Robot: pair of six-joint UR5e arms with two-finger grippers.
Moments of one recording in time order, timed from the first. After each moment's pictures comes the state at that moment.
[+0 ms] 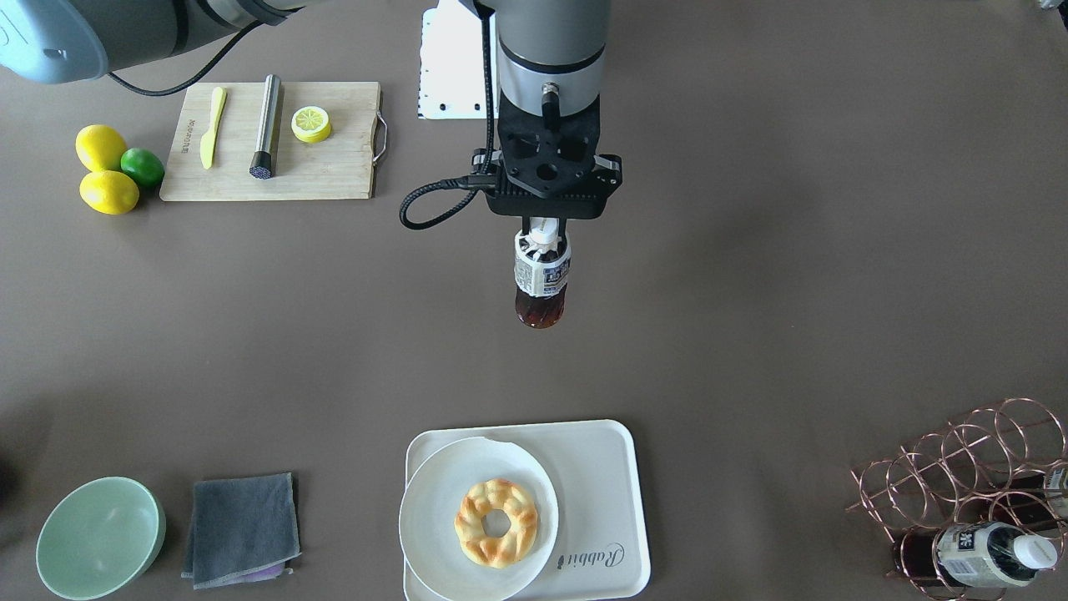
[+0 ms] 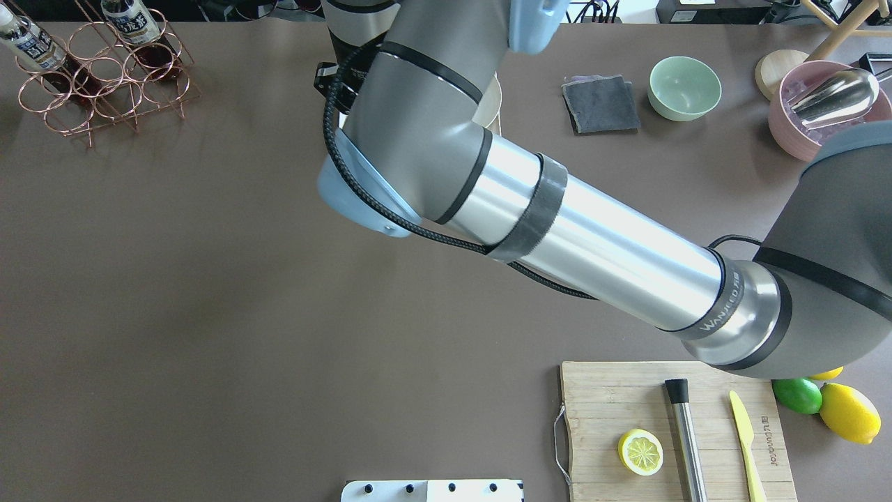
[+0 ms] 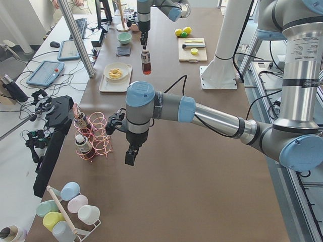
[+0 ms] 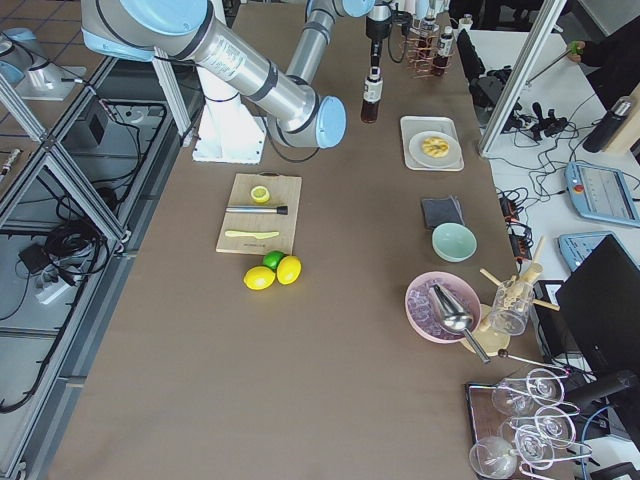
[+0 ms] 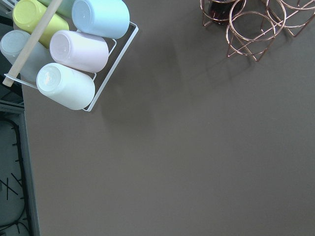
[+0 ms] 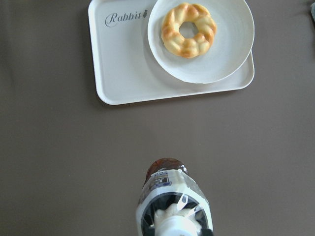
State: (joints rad) left arm -1.69 -1.57 -1.89 -1.38 -2.22 0.22; right arm 0.71 -0.34 1.43 -1.98 1.99 1.15
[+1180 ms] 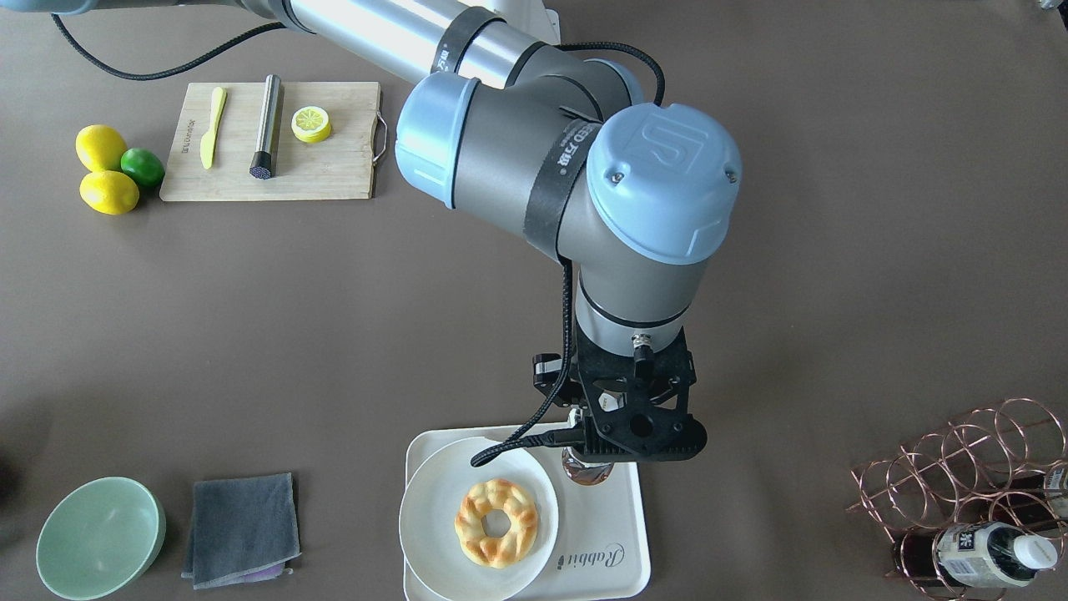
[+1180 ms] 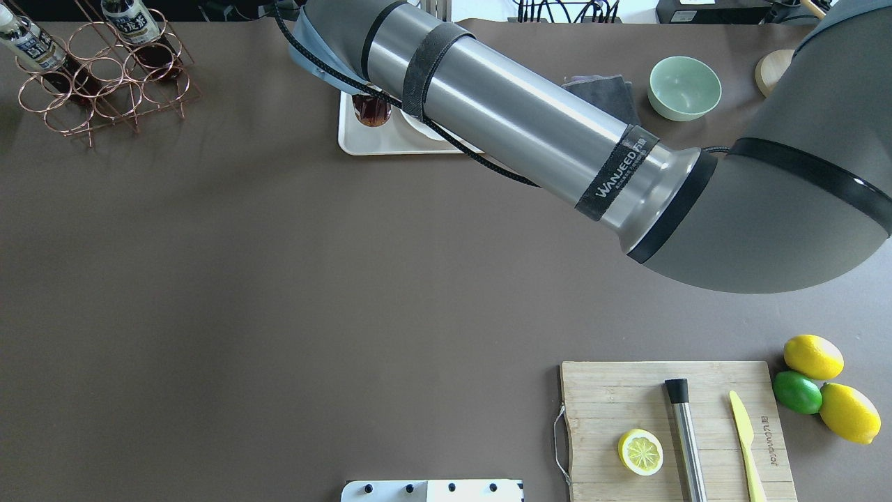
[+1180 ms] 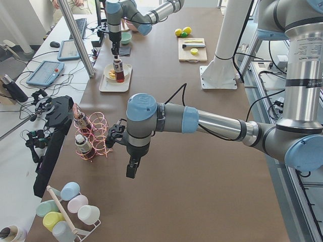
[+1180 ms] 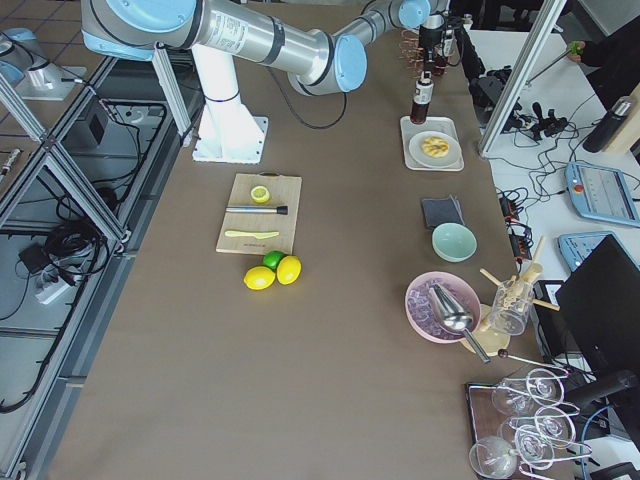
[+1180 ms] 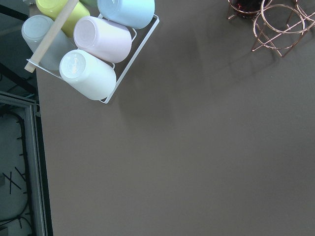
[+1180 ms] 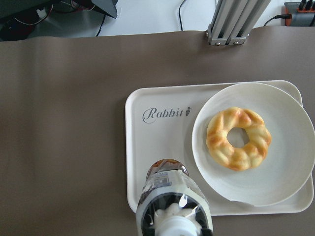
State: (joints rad) left arm -1.74 -1.55 -1.82 -1.42 -2.22 0.26; right arm 0.81 -0.05 0.65 -1.45 2.00 1.02
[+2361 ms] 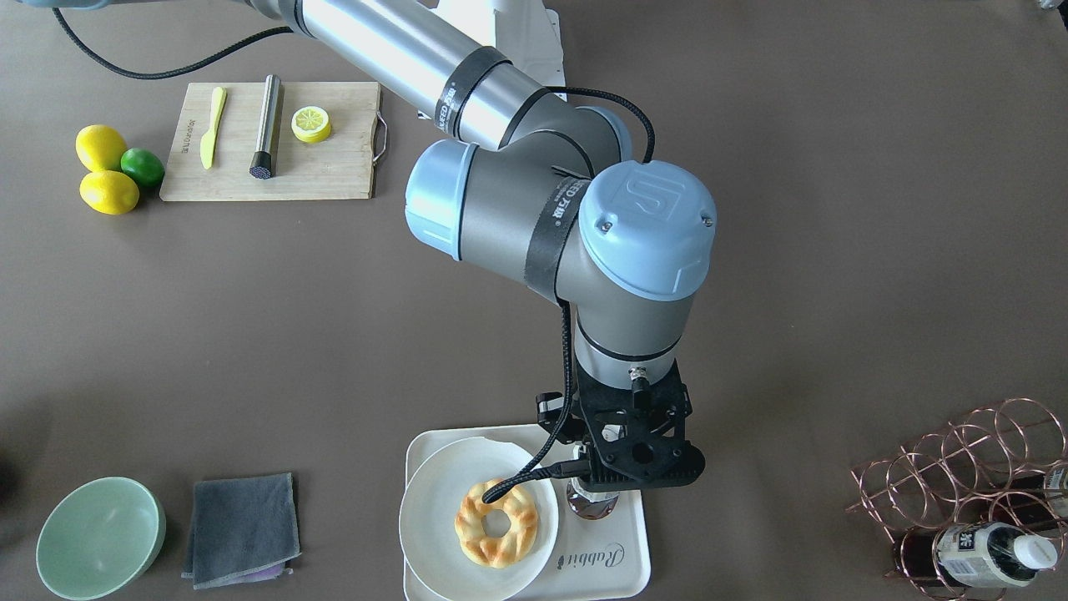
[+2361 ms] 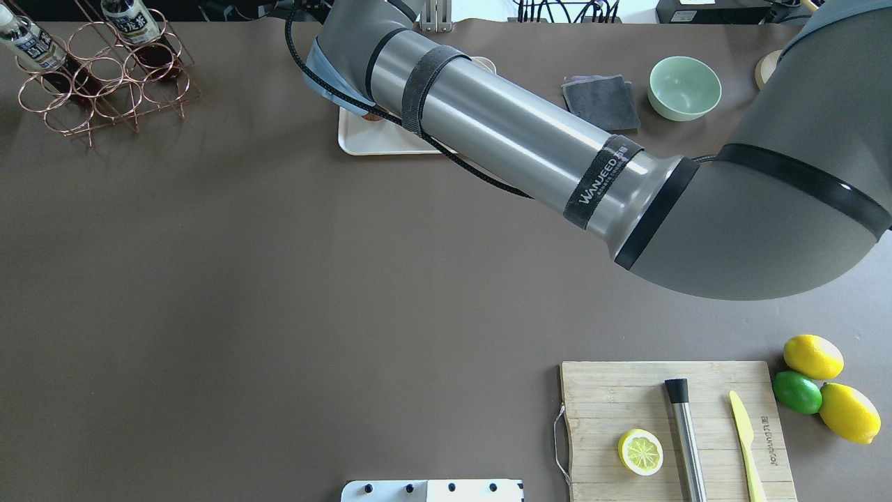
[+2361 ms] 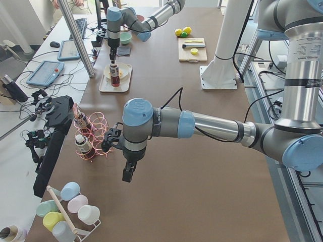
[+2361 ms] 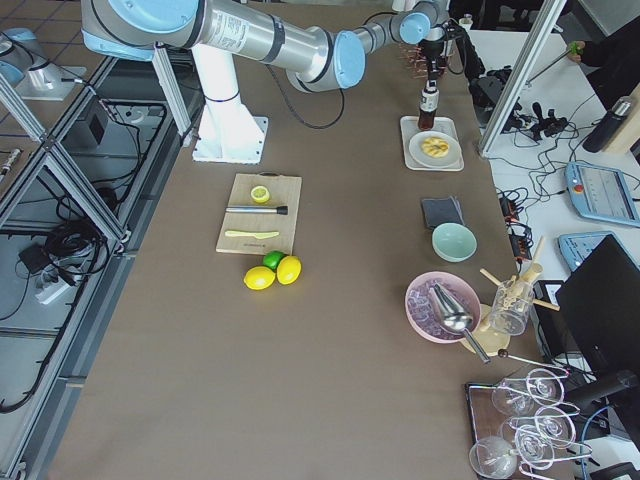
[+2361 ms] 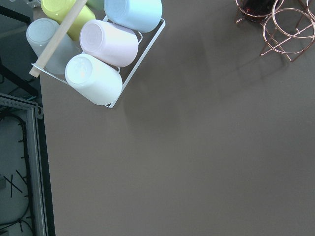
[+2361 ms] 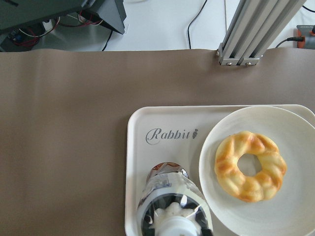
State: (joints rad) left arm -1.74 -1.57 -1.77 -1.47 -2.22 0.25; right arm 0.79 -0.03 0.52 -1.27 1.93 1.01
